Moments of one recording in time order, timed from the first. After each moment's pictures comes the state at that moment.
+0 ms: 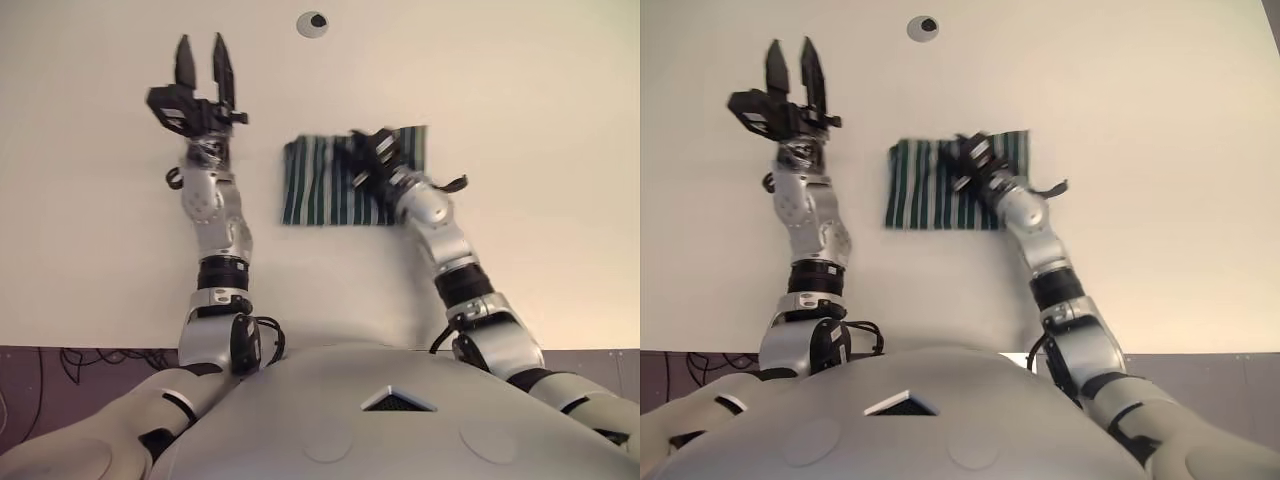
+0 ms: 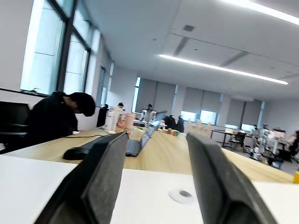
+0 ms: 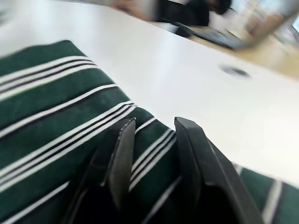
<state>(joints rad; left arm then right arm) -0.27 -0.01 0.17 0.61 -0.20 -0.72 -0.32 -0.28 -0.09 0.12 0.56 0.11 -0.09 0.32</state>
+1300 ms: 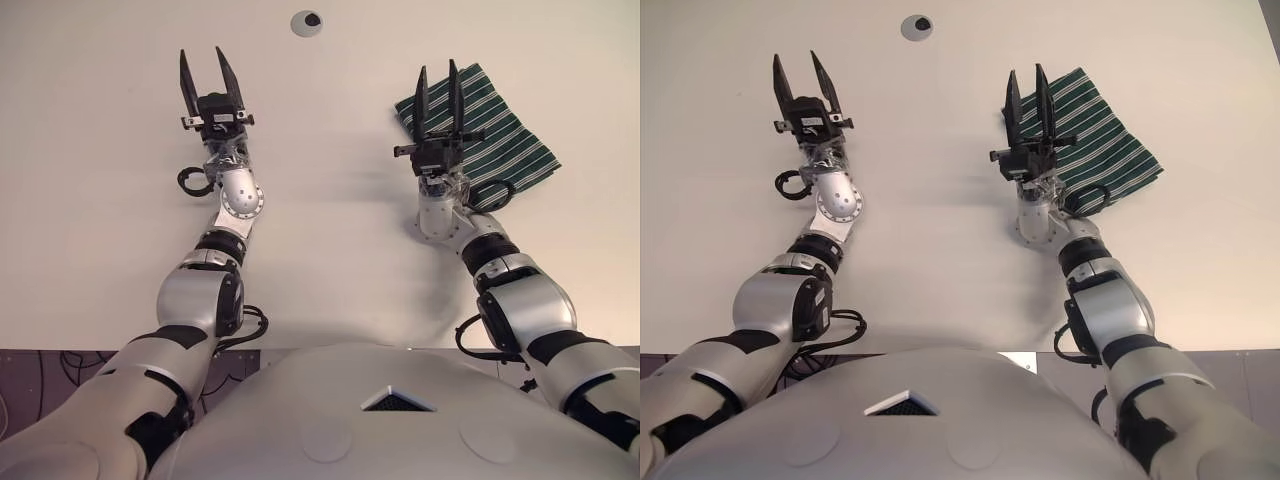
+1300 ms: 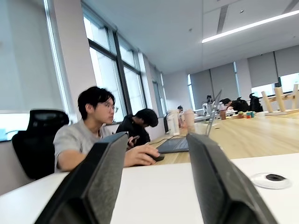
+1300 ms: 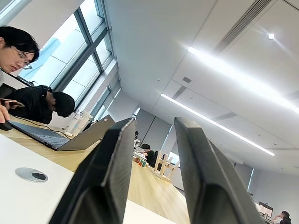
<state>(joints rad) -0.52 0.11 0.00 1.20 0.46 -1.00 0.72 -0.48 -0.21 0.34 1.07 -0.86 -1.07 -1.10</state>
